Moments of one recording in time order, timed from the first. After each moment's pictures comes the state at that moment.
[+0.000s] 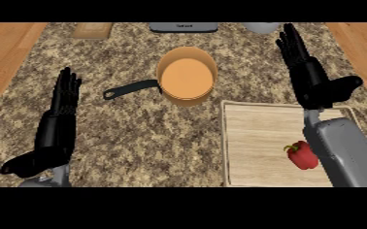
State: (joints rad) left arm -0.03 0.27 -0.16 -1.67 0.10 0.35 -0.17; right arm -0.42 -0.37 0.18 -1.38 -0.28 -0.19 -0.09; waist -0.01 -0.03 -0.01
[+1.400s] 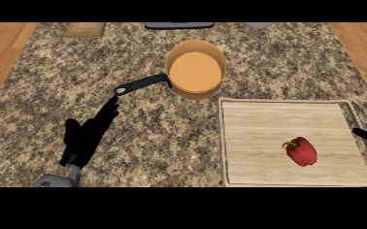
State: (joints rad) left arm -0.05 0.32 -0.25 -1.39 0.21 0.03 0.10; right arm 0.38 -0.88 -0.01 -1.91 -0.20 0.16 -0.66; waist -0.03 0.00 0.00
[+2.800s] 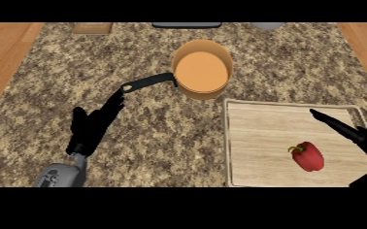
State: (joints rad) left arm -0.12 0.25 -0.18 -1.35 0.14 -0.06 0.14; right arm 0.02 -0.73 0.10 -1.35 0.20 0.38 -0.62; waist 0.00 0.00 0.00
